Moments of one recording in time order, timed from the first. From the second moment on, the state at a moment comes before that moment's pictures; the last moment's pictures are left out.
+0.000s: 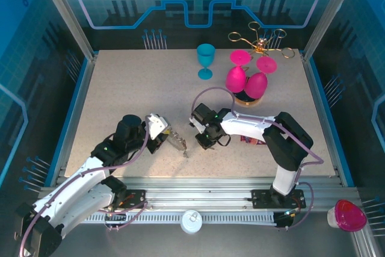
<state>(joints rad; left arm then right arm) -0.50 0.77 0.51 -0.31 0.26 0.25 0.81 1.79 1.10 -0.63 -0.08 0.16</state>
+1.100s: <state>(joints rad) -0.56 0.74 0.52 -0.30 0.50 0.41 0.79 1.13 0.78 -0.31 -0.43 -0.19</state>
